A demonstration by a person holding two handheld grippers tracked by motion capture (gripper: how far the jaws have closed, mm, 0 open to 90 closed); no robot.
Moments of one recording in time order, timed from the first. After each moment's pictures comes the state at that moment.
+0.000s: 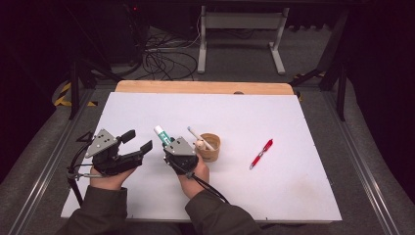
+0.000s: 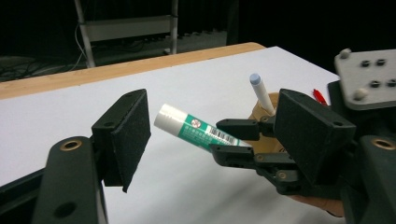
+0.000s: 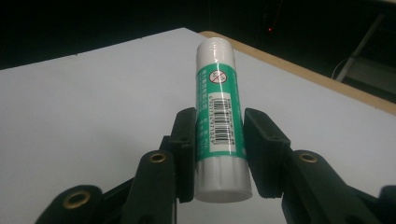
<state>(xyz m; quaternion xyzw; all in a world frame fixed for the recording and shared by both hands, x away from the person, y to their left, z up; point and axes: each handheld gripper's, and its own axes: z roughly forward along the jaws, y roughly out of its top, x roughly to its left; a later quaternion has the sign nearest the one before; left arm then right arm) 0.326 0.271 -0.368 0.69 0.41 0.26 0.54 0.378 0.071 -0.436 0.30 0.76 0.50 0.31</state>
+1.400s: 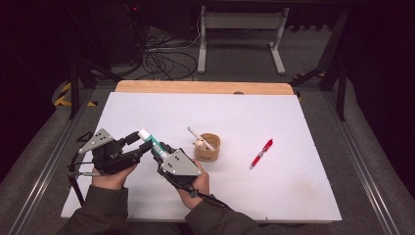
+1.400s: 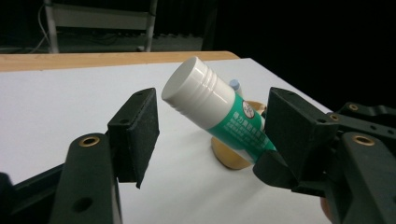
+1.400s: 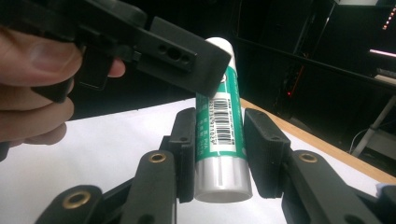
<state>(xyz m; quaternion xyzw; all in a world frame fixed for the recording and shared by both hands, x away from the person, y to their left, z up) 0.332 0.279 -0.374 0.67 0.42 0.17 0.59 0.326 0.064 -0.404 0.20 0.72 0.58 0.32</state>
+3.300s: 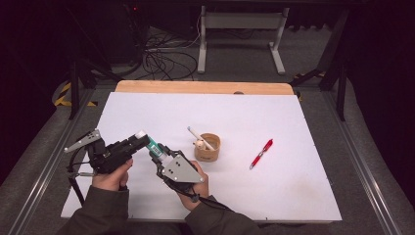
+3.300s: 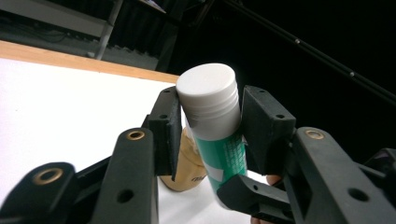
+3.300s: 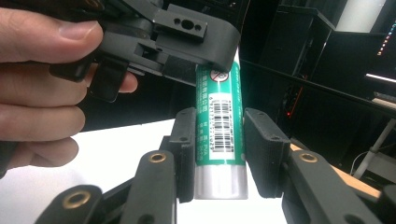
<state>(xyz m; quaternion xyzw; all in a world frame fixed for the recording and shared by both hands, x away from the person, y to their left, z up) 0.332 0.289 -0.377 0.60 0.42 0.06 0.68 0.319 0.062 -0.407 0.17 0.70 0.61 0.33</state>
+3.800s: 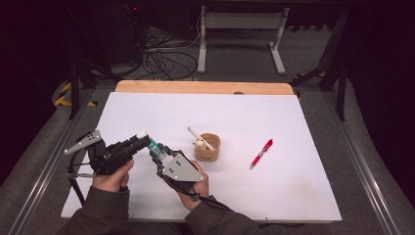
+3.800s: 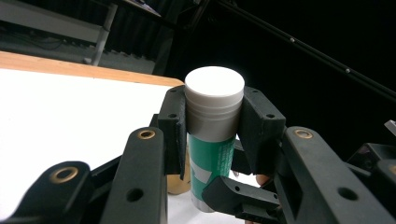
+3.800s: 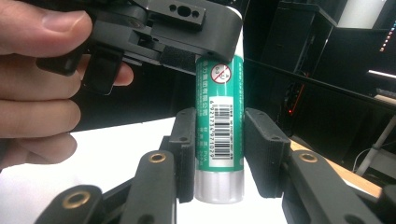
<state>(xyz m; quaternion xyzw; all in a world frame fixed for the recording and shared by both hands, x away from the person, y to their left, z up) 0.328 0.285 -0.374 0.61 0.40 0.08 0.68 0.321 0.061 -0.408 0.17 0.70 0.61 0.33</state>
